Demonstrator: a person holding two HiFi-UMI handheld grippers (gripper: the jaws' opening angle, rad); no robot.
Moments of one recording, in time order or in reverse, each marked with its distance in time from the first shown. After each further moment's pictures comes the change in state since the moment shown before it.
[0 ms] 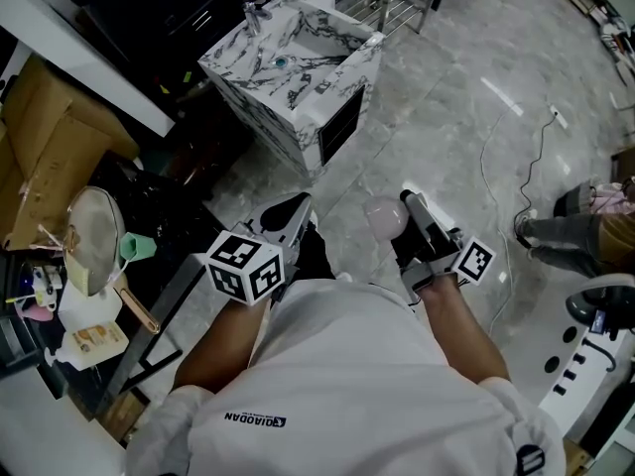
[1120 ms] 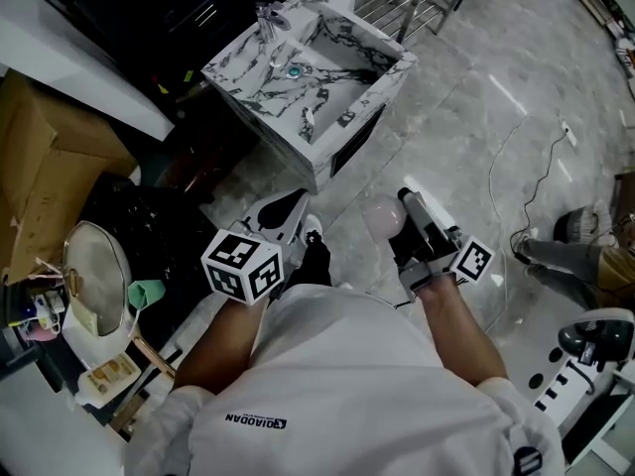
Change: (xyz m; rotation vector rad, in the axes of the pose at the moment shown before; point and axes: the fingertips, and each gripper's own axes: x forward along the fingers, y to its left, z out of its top) left arm 0.067 0.139 0.064 -0.062 0.013 0.050; right arm 0.154 -0.067 0.040 0.035 0.065 -0.044
